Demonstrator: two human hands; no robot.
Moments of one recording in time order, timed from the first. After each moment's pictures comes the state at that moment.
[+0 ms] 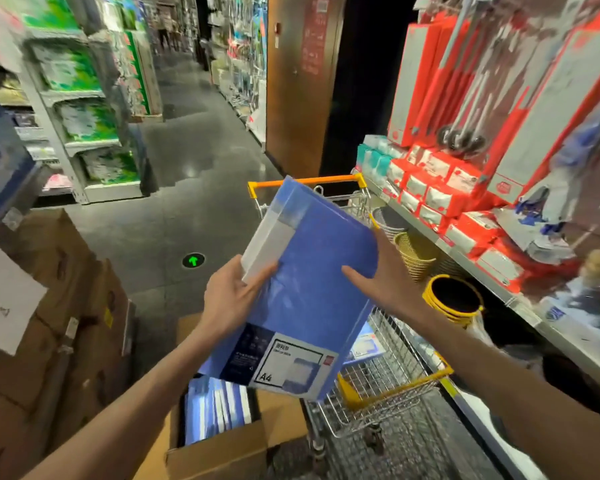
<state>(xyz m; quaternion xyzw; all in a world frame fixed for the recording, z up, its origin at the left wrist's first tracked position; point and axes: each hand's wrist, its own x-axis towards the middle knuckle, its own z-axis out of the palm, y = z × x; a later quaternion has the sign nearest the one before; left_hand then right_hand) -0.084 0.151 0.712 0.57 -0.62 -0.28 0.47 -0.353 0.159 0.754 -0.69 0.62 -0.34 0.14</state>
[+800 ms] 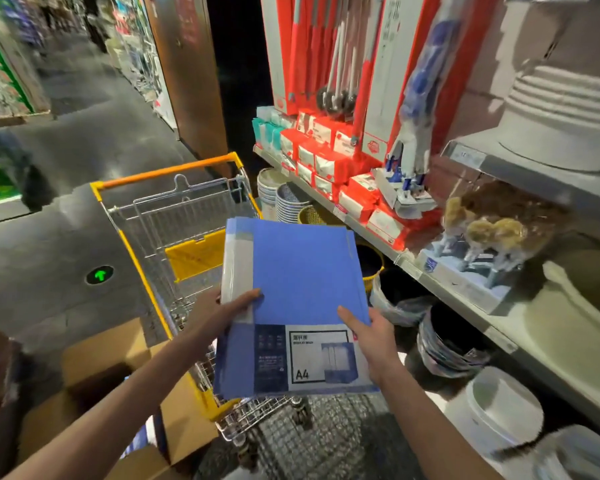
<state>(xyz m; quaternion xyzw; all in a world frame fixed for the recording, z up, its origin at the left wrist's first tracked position) -0.404 0.145 0.668 0.56 -0.56 -0.53 0.31 -0.663 0.246 0.620 -0.27 0.65 -0.58 0.41</state>
